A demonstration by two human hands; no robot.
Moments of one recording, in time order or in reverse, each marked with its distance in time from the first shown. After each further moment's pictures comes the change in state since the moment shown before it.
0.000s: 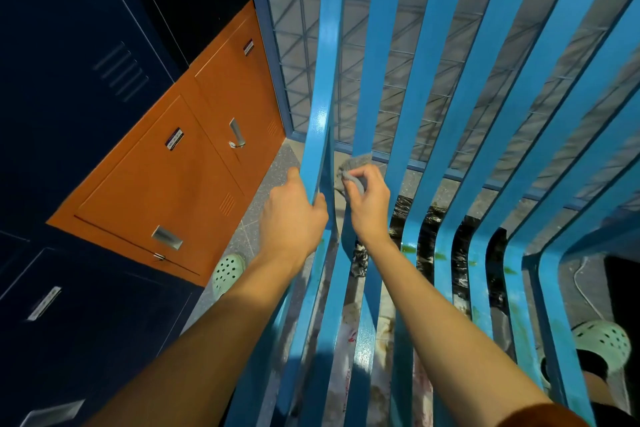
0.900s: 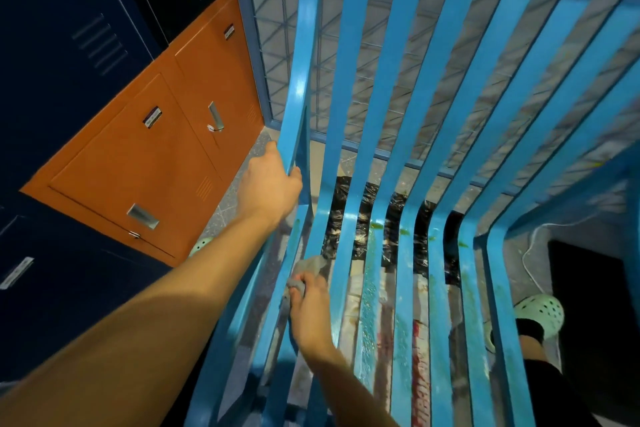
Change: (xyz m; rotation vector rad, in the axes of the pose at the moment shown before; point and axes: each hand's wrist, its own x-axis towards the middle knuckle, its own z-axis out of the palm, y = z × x) left_hand 0.004 -0.006 0.001 -0.026 -0.010 0.013; right_hand -0.213 -0.016 -0.003 -0.240 -0.362 0.398
